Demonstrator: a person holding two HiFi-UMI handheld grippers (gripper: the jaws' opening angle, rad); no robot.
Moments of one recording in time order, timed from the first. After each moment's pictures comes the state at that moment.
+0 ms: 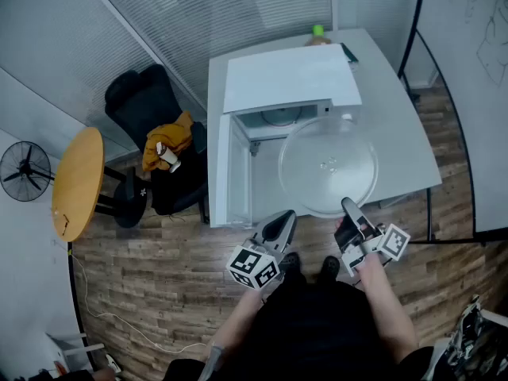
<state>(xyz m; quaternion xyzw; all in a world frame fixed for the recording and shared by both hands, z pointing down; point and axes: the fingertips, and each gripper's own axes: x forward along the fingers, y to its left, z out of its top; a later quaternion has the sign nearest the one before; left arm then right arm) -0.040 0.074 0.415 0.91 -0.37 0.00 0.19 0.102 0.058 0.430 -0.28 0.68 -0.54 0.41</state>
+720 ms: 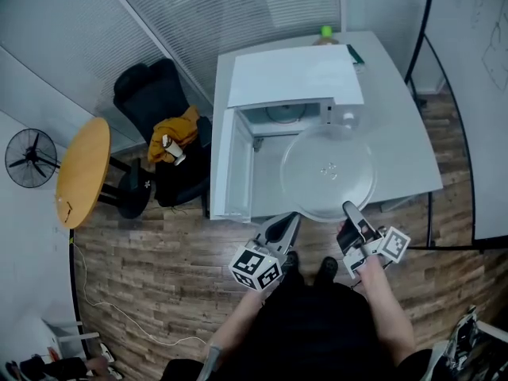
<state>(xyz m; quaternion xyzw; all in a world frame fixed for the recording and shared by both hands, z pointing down) -0.021 0.096 0.411 0.91 -0.38 0.01 0.18 0.113 0.074 0.439 -0.28 0.69 -0.54 0.38</state>
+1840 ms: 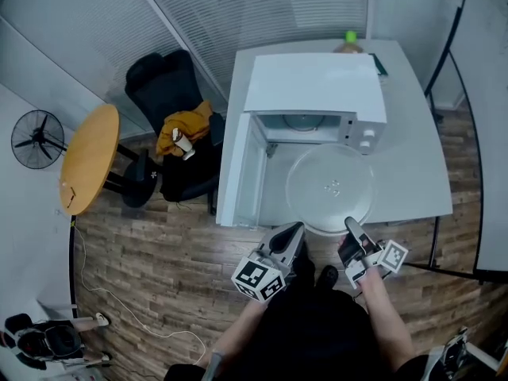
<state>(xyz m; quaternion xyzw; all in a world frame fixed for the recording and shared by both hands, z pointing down) -0.039 0.072 0.413 0.89 -0.41 -0.01 0.18 0.090 0.048 0.491 -0.24 0.68 -0.59 0.36</state>
